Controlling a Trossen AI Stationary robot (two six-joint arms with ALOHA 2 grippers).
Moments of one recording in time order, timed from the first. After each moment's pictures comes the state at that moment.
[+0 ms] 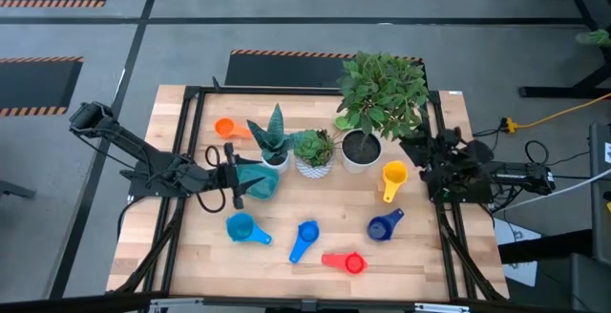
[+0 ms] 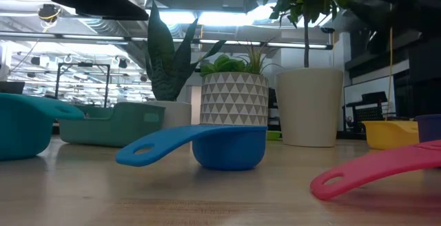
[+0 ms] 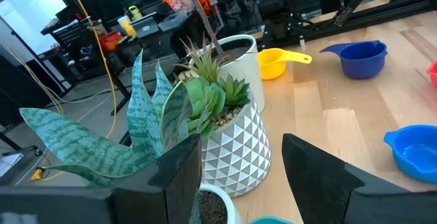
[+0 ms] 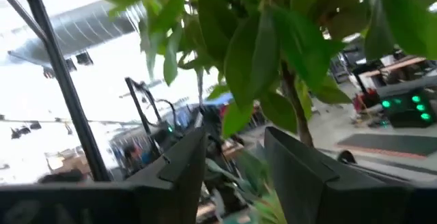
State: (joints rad) left arm -0.45 0.90 0.41 0.26 -0.76 0.16; right arm -0.05 0.02 0.01 0.46 0.15 0.40
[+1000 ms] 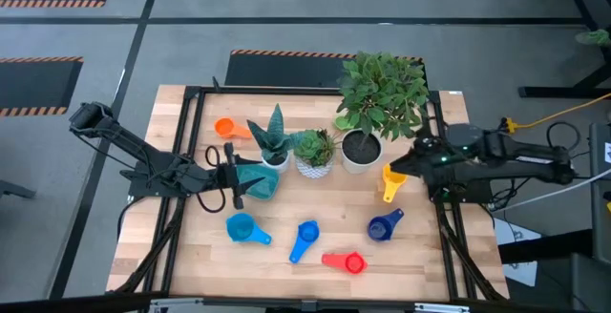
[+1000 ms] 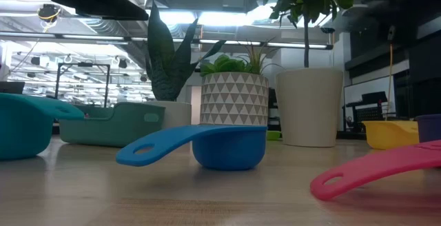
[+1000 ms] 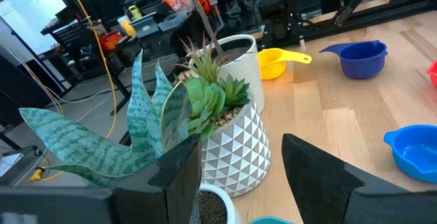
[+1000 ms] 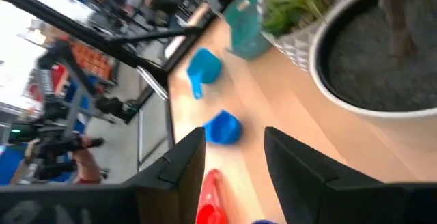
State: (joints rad) left arm -0.45 0.90 0.41 0.26 -0.76 0.16; right arm -0.05 0.45 0.57 -0.52 -0.19 0.84
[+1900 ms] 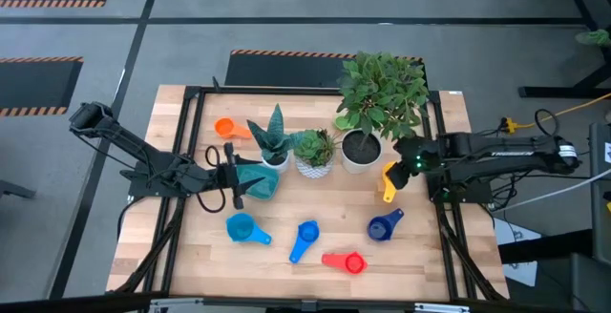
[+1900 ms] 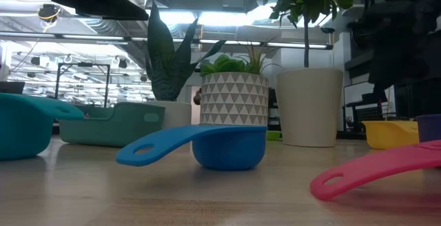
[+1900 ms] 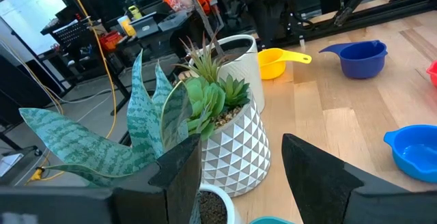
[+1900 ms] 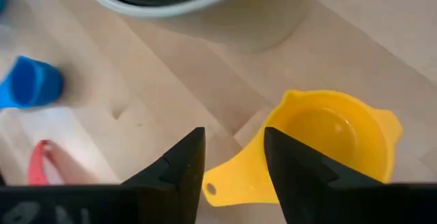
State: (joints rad) left arm -0.45 0.90 0.41 0.26 -0.76 0.16; right arm -0.05 0.79 0.58 -0.80 -0.01 0.83
